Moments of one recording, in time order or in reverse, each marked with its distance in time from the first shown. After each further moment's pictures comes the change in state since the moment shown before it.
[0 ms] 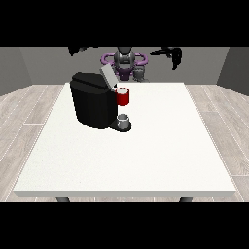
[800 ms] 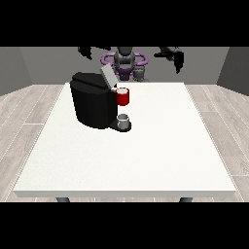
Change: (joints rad) left arm 0.163 -0.045 -0.068 -0.300 0.145 -0.039 0.088; right arm -0.161 -0.006 0.048 0.018 0.039 0.073 0.018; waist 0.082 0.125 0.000
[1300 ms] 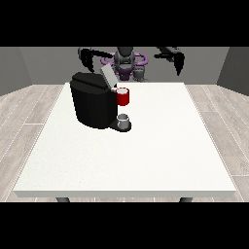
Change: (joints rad) left arm 0.079 0.006 -0.072 -0.202 0.067 0.034 0.069; right arm -0.121 0.002 -0.064 0.141 -0.022 0.016 -0.041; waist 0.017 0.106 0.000
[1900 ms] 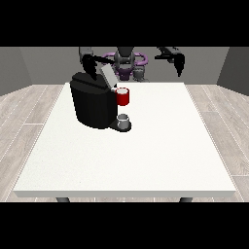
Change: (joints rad) left arm 0.065 0.032 -0.023 -0.117 0.037 0.045 0.011; right arm -0.117 0.006 0.014 0.133 0.042 0.024 -0.034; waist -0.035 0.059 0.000
